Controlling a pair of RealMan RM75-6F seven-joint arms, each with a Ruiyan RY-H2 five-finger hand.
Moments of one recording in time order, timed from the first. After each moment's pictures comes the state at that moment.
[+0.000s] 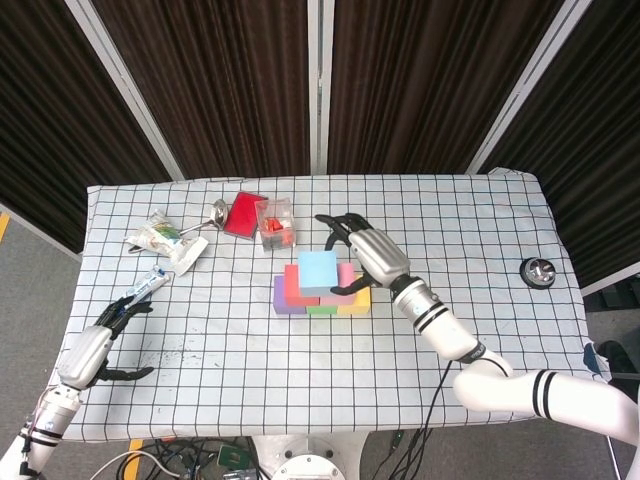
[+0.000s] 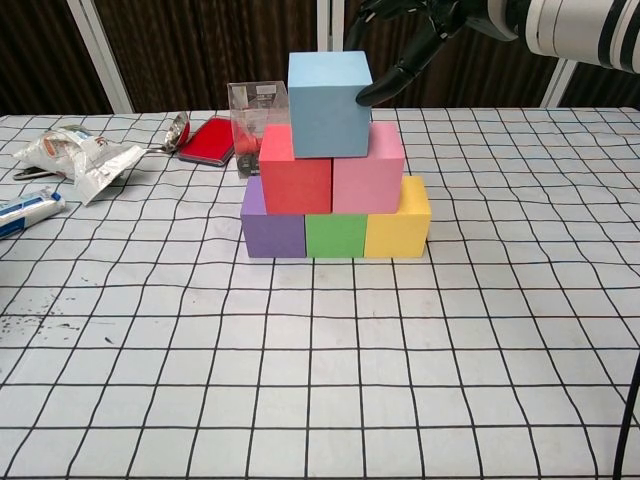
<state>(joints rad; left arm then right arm) -0.23 -1.30 0.09 -1.35 1.67 1.42 -0.57 0.91 -1.36 0.32 -1.67 -1.06 0.83 0.06</state>
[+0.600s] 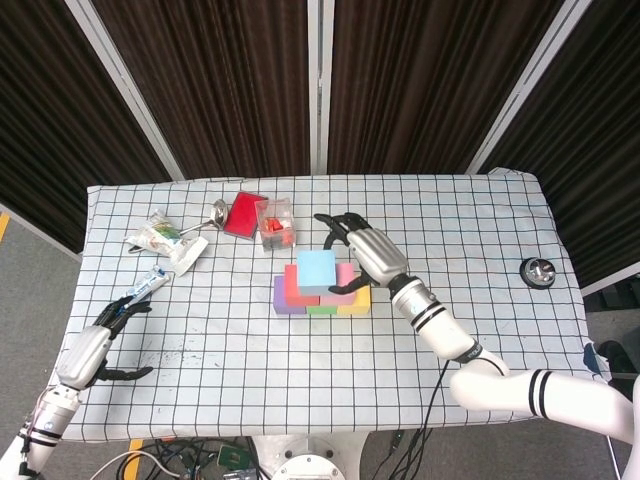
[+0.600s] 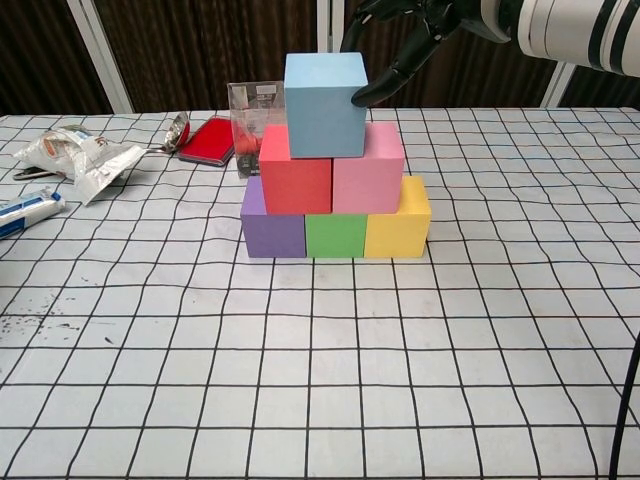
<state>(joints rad) -0.23 -1.30 0.09 -1.35 1.67 1.43 -0.58 0.92 -1.37 0.32 -1.66 -1.04 0.83 0.05</state>
